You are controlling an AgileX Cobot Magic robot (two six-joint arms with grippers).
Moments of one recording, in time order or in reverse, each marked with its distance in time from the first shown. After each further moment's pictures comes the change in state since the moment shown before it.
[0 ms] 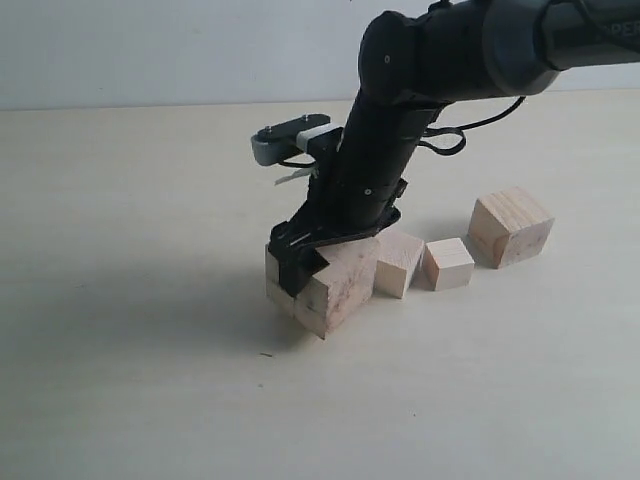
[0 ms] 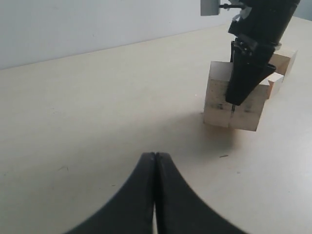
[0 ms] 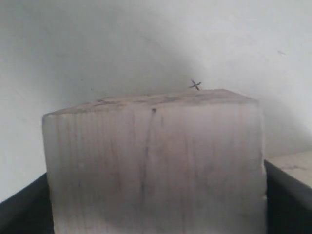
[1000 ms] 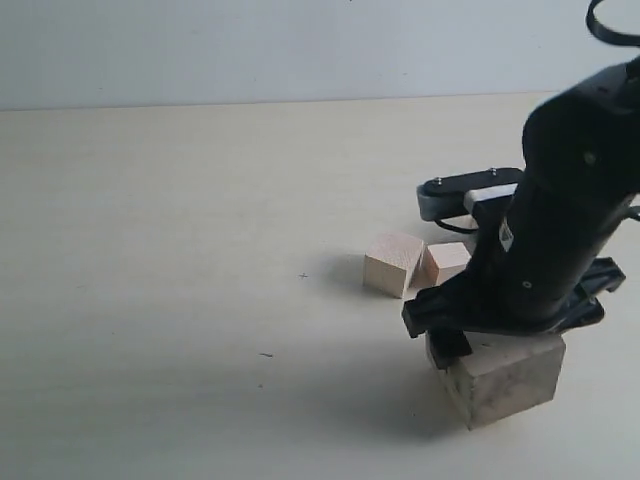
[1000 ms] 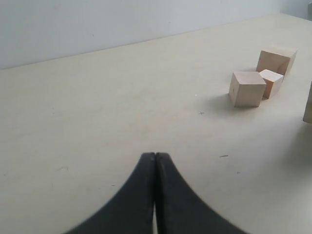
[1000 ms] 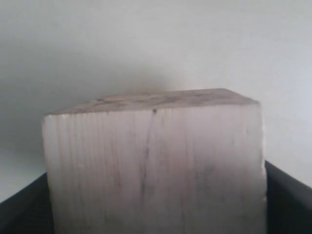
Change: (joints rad) left arm 0.000 0.000 0.000 0.000 0.000 0.000; right arm 0.000 -0.441 0.594 -0.364 -0.077 0.753
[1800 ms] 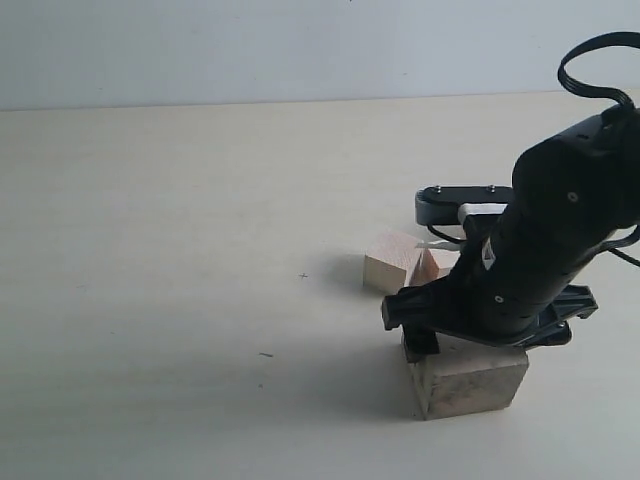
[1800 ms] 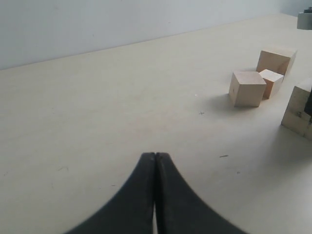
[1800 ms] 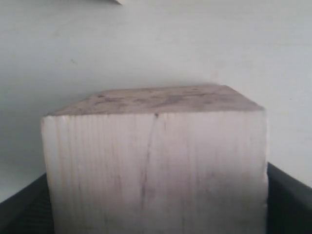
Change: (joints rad) left arm 0.000 0.000 0.000 0.000 0.000 0.000; right arm 0.000 0.050 0.048 0.069 -0.184 0.067
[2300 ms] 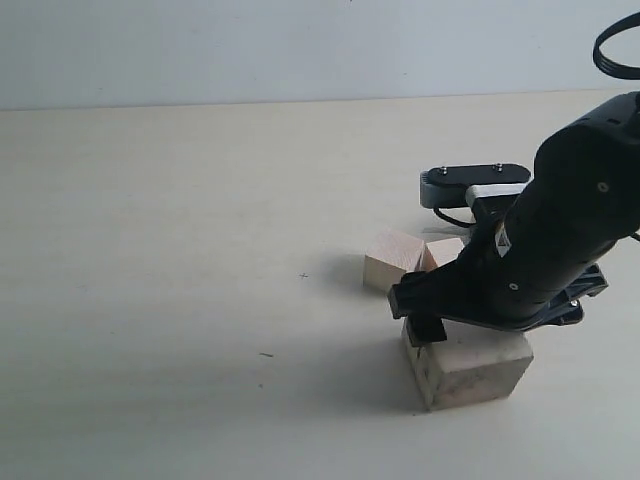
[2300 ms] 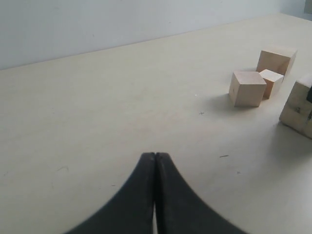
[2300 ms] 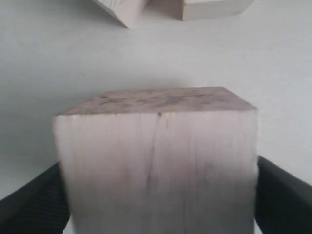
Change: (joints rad) left arm 0.000 0.000 0.000 0.000 0.000 0.000; right arm 0.000 -0.063 0.000 -0.061 0.005 -0.010
